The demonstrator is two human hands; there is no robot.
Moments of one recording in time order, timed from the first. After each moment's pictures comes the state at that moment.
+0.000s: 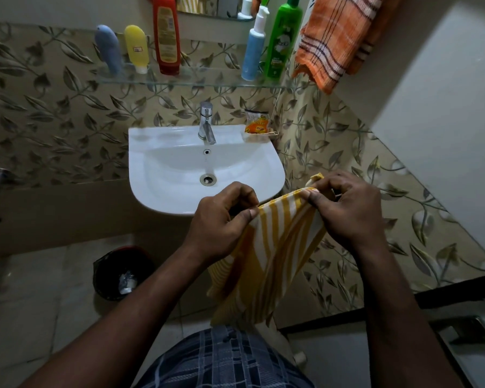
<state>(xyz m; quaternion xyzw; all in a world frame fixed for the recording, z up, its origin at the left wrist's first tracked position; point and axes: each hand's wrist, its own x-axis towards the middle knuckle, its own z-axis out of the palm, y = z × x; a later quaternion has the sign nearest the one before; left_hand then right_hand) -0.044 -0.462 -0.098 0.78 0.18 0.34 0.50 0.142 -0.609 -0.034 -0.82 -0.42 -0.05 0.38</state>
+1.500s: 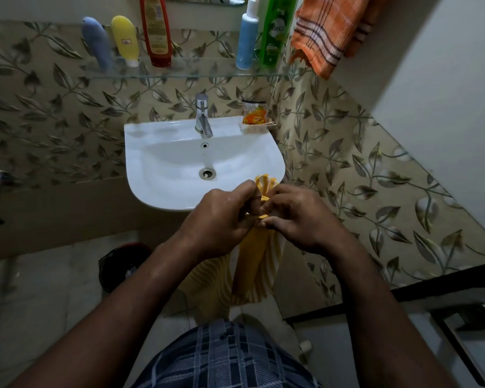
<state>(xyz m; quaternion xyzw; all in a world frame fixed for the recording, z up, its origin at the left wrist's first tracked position) -0.043 -0.455 -0.086 0.90 0.12 0.24 0.34 0.127 -0.586 -0.074 -0.73 -0.62 0.09 0.27</state>
